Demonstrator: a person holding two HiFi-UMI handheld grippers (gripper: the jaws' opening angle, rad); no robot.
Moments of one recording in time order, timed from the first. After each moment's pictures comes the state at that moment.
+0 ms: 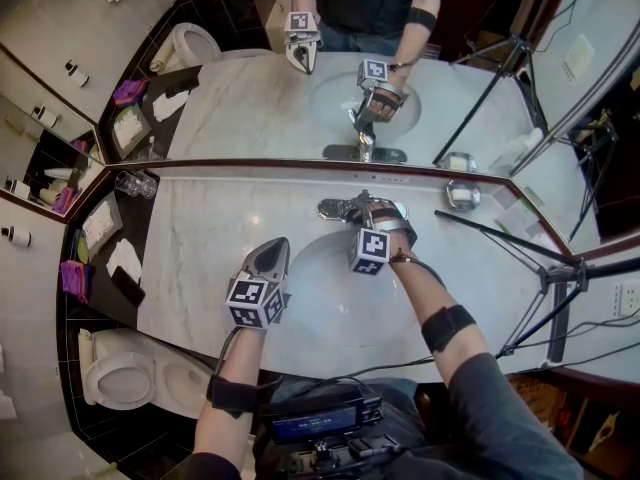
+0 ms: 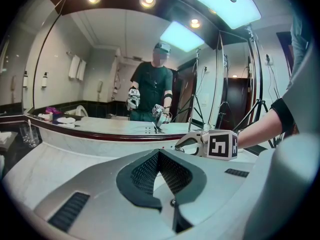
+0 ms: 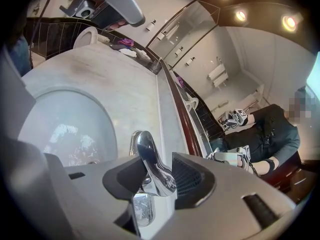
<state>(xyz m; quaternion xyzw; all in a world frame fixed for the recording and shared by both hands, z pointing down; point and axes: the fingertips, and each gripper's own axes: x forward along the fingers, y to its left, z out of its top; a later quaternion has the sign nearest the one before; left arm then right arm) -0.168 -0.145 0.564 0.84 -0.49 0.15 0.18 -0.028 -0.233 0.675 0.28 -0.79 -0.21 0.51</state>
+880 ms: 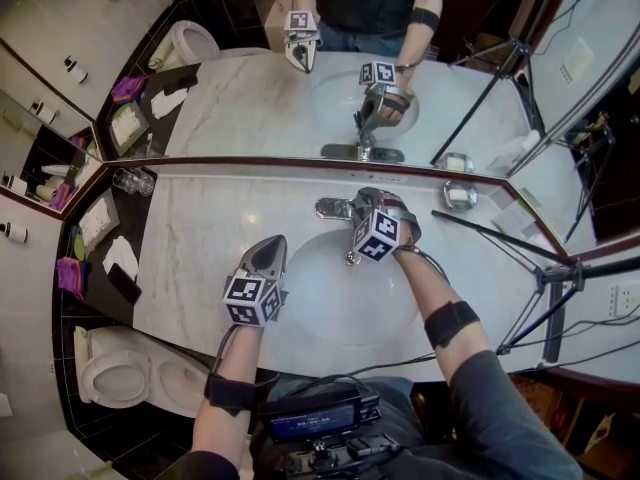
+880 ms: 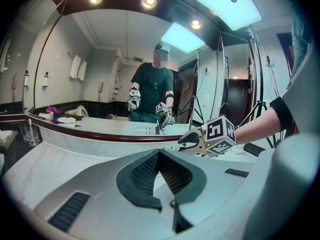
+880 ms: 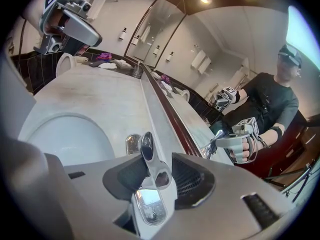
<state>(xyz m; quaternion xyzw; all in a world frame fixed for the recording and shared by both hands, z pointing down) -0.169 -0.146 0.562 0.84 -0.49 0.14 0.18 -0.005 -0.252 0.662 0.33 -0.82 -0.09 0.46</state>
